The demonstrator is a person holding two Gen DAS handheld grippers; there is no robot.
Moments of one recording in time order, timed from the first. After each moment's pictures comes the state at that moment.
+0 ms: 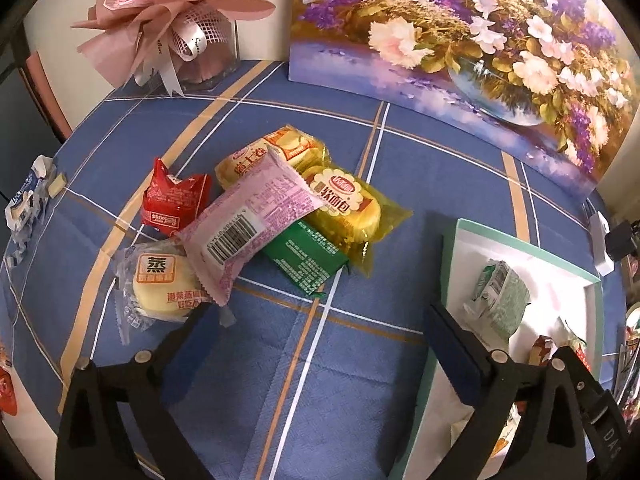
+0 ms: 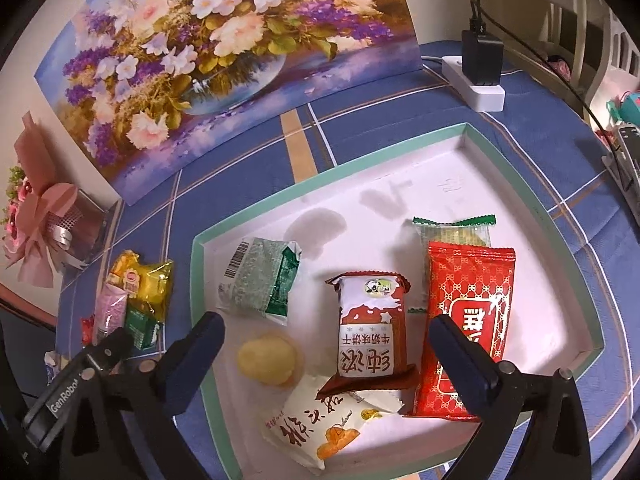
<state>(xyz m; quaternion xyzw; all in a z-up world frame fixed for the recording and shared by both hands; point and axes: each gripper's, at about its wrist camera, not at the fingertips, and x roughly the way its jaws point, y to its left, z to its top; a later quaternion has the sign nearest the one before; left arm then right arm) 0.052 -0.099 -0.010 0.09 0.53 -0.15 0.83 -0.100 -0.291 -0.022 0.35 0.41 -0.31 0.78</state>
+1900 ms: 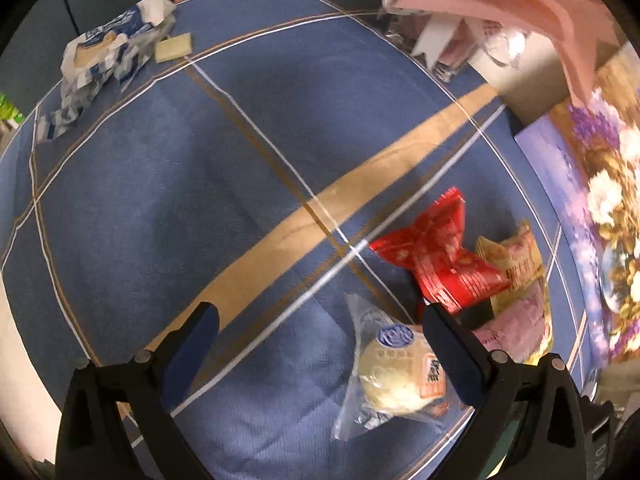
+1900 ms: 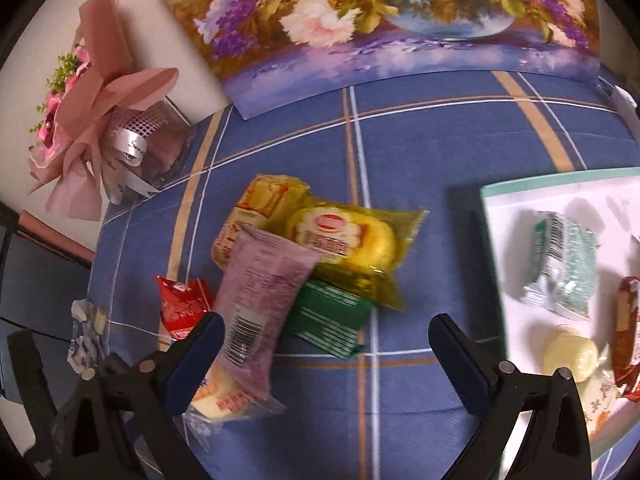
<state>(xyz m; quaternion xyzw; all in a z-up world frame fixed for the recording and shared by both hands) 0.164 0.092 -0.046 -0.12 0.62 0.03 0.78 0.086 -0.158 -0.031 0.33 0.48 -0.18 0.80</state>
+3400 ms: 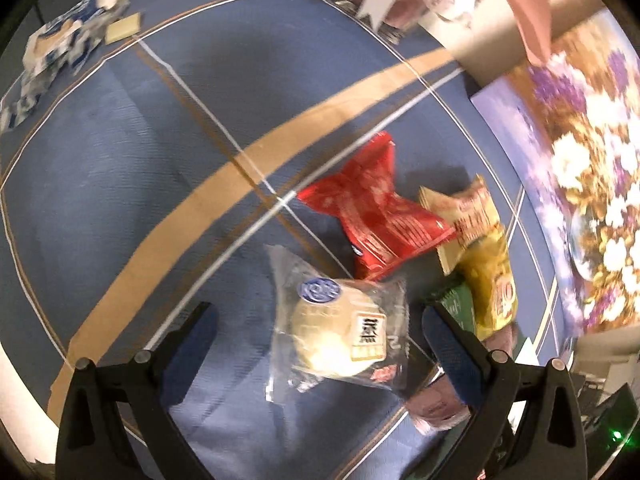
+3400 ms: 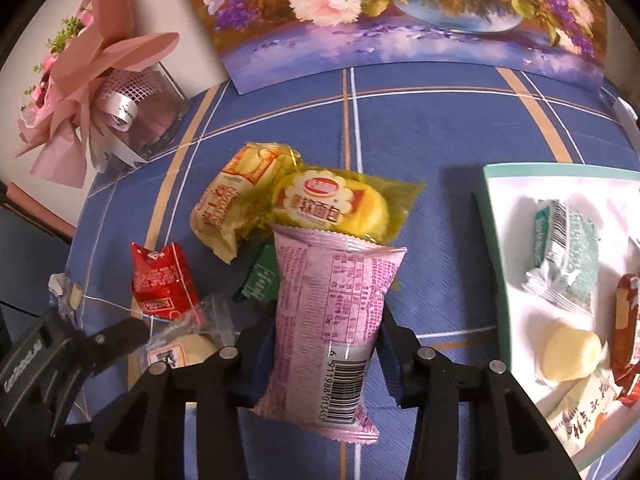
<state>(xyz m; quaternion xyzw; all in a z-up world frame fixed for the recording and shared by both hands) 0.155 0.061 -0.055 -0.13 0.65 -0.04 0.75 0.067 -0.151 -0.047 0.28 0.50 -0.18 0.80</state>
